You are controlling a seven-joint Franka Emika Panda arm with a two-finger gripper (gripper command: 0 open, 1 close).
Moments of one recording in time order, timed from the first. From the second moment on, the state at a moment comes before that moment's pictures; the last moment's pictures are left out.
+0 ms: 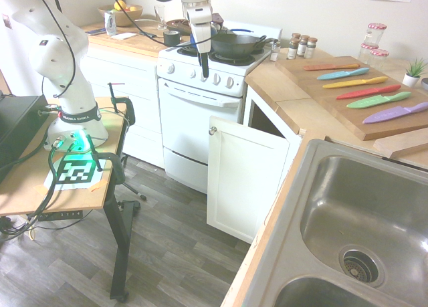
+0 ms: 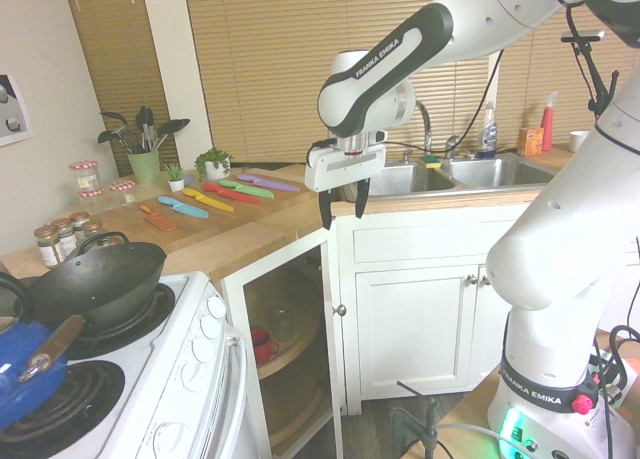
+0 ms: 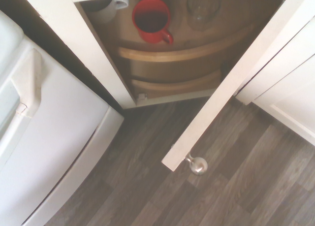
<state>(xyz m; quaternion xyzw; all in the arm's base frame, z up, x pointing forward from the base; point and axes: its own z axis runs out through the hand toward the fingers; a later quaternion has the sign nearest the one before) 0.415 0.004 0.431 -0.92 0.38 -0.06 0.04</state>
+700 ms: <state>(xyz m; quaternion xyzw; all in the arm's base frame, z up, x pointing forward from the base) 0.432 -0.030 0.376 -0.92 0.38 -0.07 0.02</state>
